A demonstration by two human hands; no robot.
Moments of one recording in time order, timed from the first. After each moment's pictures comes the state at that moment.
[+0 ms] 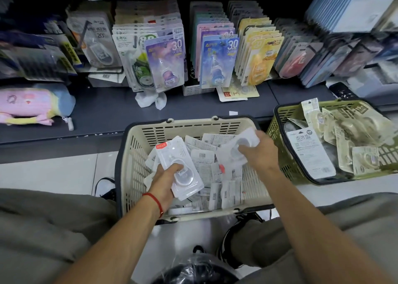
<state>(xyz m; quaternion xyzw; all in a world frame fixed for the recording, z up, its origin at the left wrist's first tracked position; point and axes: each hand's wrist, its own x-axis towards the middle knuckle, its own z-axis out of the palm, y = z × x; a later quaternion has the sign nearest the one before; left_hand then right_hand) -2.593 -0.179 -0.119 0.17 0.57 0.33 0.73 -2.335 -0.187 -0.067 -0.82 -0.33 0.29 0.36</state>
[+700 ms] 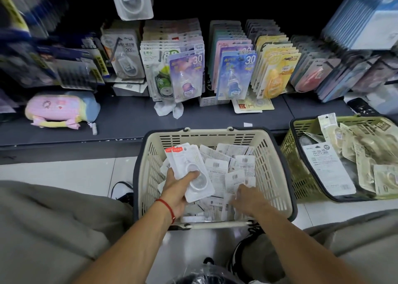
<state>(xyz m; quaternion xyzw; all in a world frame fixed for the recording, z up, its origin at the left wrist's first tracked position) -2.601 -0.183 -0.116 0.17 0.55 0.37 0.73 -2.376 -0.221 -0.139 -0.79 -0.49 0.34 -0.14</state>
